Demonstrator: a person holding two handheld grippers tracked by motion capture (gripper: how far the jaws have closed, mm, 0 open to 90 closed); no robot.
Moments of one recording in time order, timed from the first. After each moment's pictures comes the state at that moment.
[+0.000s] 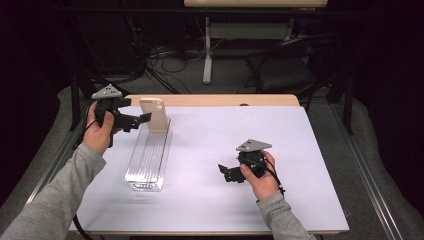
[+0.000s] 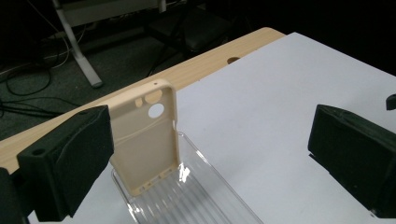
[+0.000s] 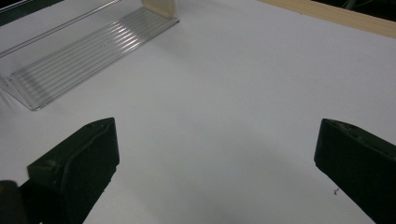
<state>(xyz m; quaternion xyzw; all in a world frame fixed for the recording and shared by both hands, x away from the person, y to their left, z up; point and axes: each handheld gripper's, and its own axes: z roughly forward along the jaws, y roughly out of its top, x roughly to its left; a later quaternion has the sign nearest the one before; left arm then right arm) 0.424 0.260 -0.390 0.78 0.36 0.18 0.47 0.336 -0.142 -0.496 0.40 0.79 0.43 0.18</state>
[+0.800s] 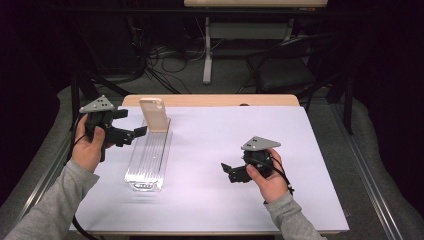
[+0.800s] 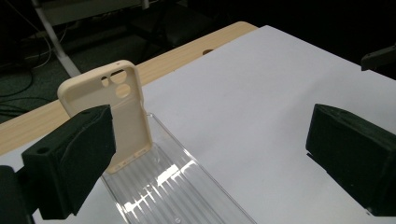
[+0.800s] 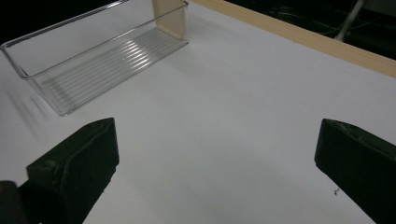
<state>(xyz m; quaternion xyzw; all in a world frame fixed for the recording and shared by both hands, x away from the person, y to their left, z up) 0.375 0.264 -0.383 0.79 0.34 0.16 0.48 0.318 -0.150 -0.460 0.37 0.79 0.44 0.20</state>
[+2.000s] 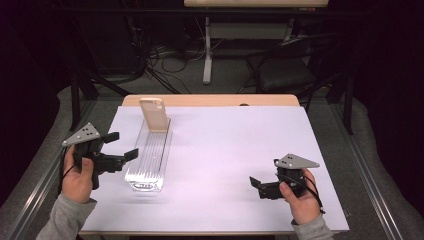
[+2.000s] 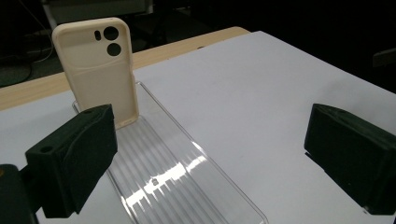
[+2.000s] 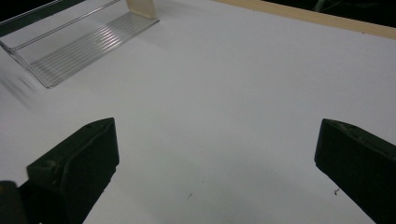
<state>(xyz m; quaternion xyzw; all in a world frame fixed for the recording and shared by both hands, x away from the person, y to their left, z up) 0.318 0.286 -0.419 0.76 0.37 0.16 0.51 0.273 -0.221 -0.474 0.42 0.77 0.44 0.20</state>
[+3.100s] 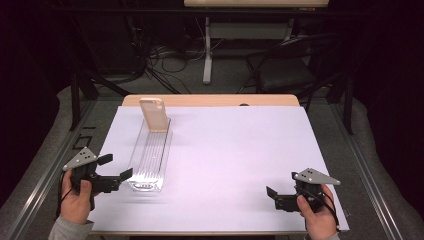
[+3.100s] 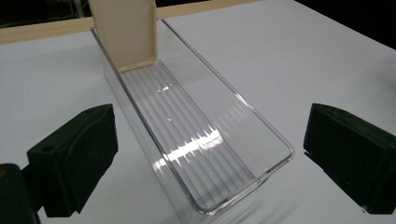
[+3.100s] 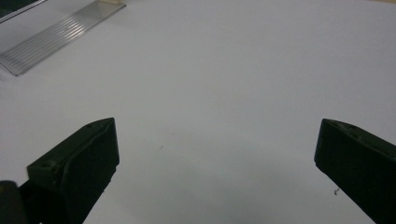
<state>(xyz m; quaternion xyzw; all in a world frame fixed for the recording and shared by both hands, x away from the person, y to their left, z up) 0.290 0.305 -0.473 0.76 0.42 0.16 0.47 0.243 -0.261 -0.495 0.48 0.74 0.43 0.21</state>
